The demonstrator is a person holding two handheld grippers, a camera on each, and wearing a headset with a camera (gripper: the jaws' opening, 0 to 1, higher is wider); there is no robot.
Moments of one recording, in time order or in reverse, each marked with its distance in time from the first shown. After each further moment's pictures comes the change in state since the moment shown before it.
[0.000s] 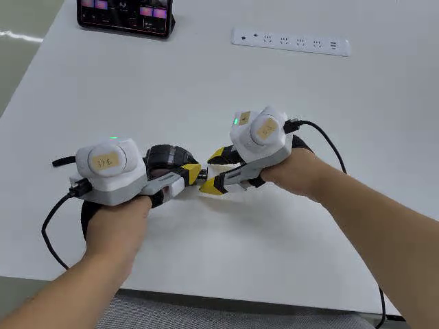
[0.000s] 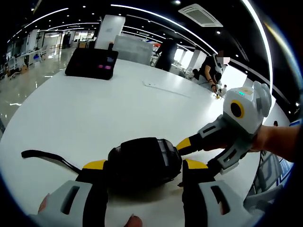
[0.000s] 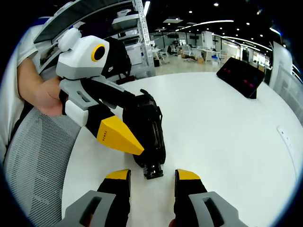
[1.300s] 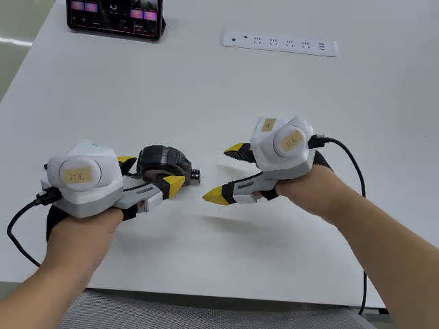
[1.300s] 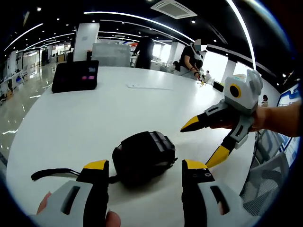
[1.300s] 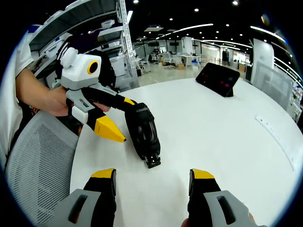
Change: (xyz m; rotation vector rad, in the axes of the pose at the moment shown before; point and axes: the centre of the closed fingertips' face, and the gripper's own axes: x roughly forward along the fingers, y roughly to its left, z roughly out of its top) left arm -0.022 0.000 -0.001 0.212 0.006 -0.105; right arm -0.041 0.007 -0.004 0.097 -0.095 -0.154
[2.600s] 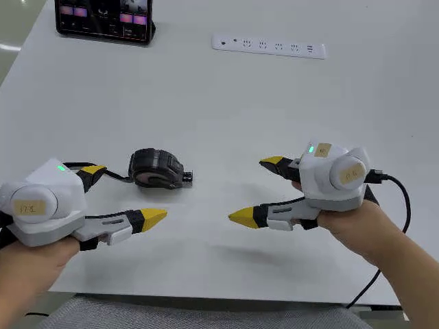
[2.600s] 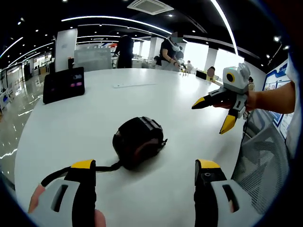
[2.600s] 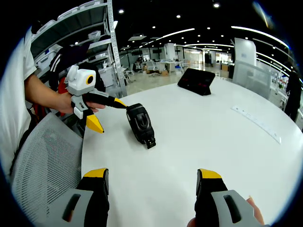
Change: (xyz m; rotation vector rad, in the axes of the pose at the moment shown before) left arm -0.037 -0.004 -0.016 0.162 0.023 -0.116; right arm -0.070 0.010 -0.029 0.096 -0.082 -0.116
